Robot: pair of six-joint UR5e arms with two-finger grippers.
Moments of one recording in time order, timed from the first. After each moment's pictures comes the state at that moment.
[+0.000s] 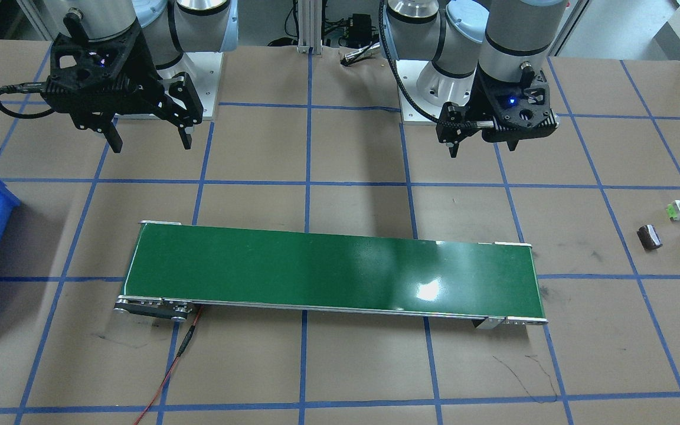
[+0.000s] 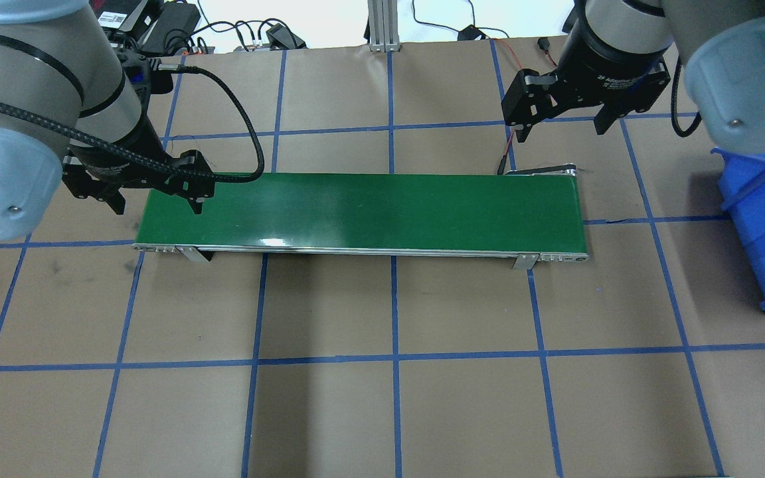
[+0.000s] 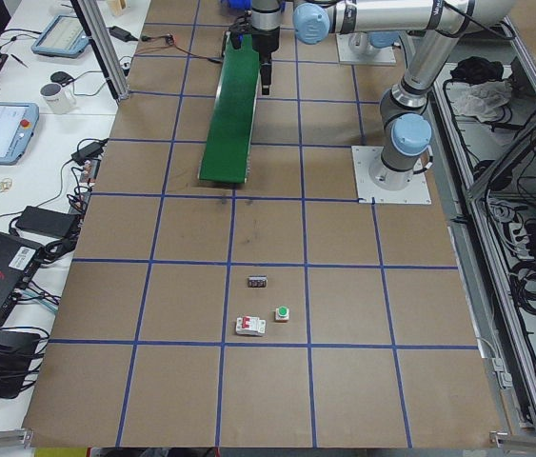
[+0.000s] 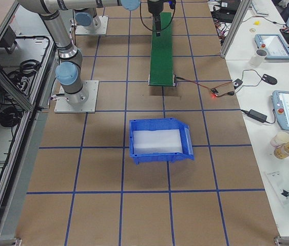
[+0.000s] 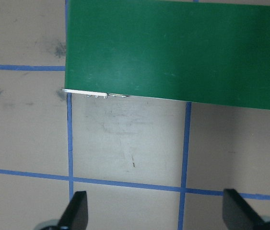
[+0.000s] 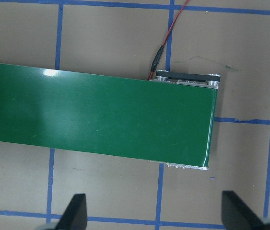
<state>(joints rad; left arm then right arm) -1.58 -1.48 -1.74 -1.50 1.73 -0.06 1.63 -1.61 1.58 -1.67 -1.56 0.00</state>
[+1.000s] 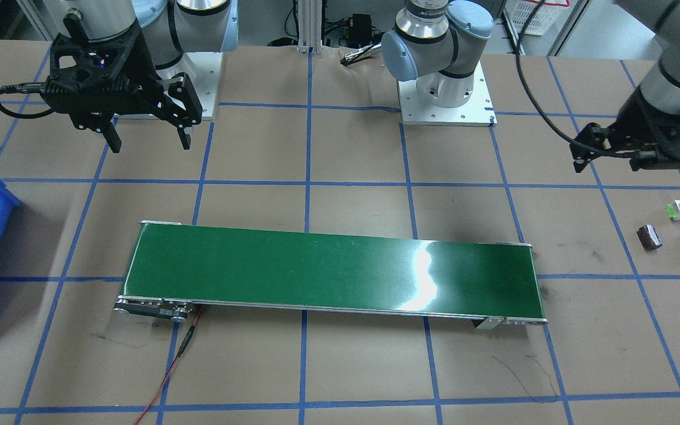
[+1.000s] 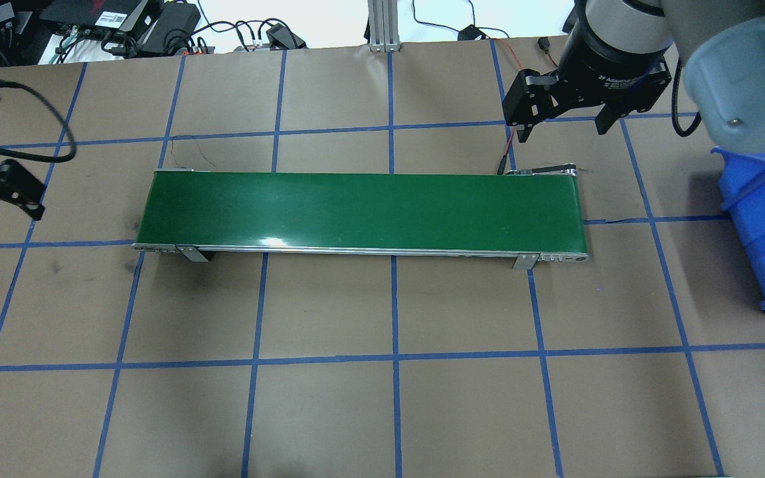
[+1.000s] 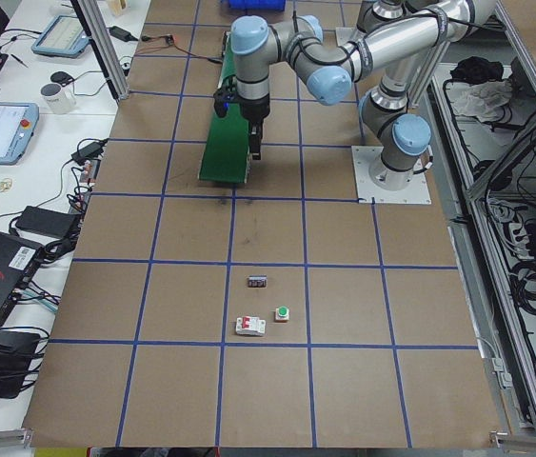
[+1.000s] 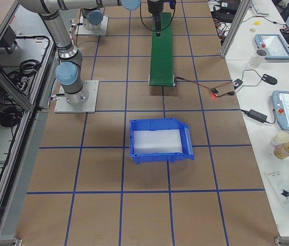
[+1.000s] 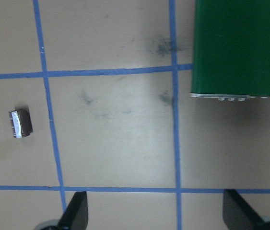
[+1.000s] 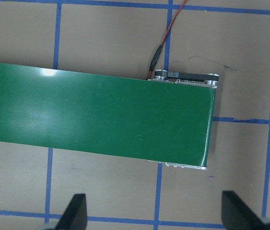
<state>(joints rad) -1.09 -1.54 -1.74 -1.42 1.71 0.51 1.63 -1.61 1.58 -1.67 -1.56 0.00</state>
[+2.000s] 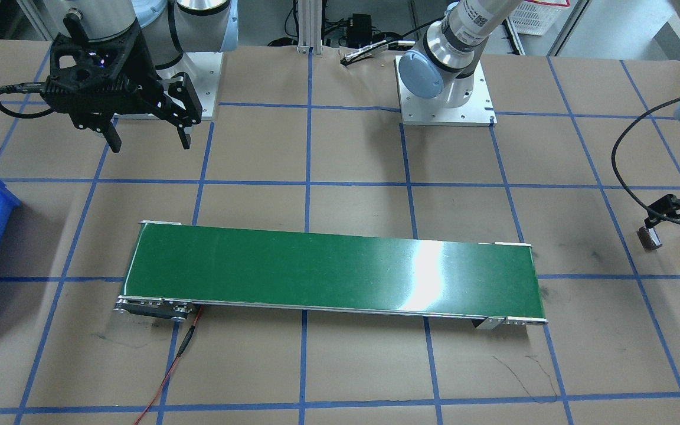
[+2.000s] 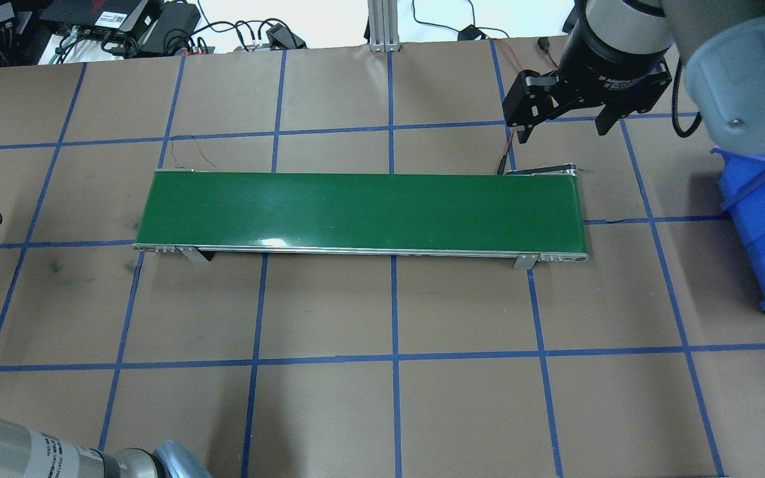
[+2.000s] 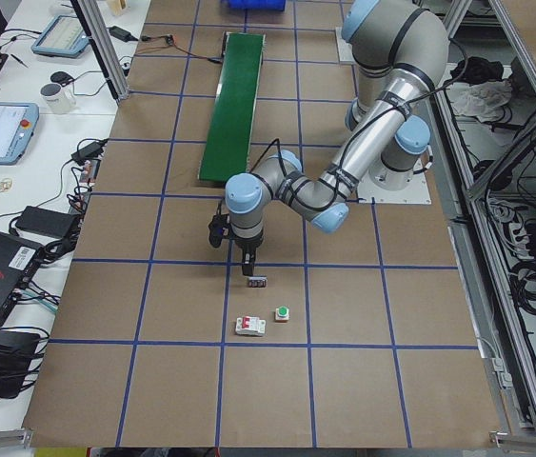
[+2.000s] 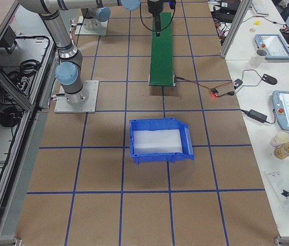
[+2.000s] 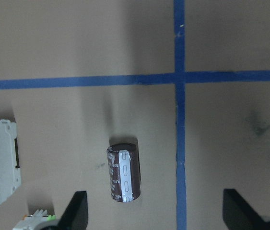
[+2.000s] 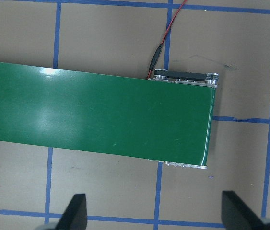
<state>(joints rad) -0.72 -1.95 -1.74 -1.00 1.65 0.89 1.63 -1.61 1.58 -1.67 -1.56 0.00</state>
